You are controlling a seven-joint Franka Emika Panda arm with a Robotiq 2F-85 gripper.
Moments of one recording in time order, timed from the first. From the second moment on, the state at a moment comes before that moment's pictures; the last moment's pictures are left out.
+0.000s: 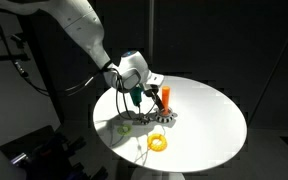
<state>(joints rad) 0.17 0.58 -0.32 -2.13 0.06 3.13 0.41</state>
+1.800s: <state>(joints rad) 0.26 0.64 -0.41 -2.16 0.15 3.20 0.40</state>
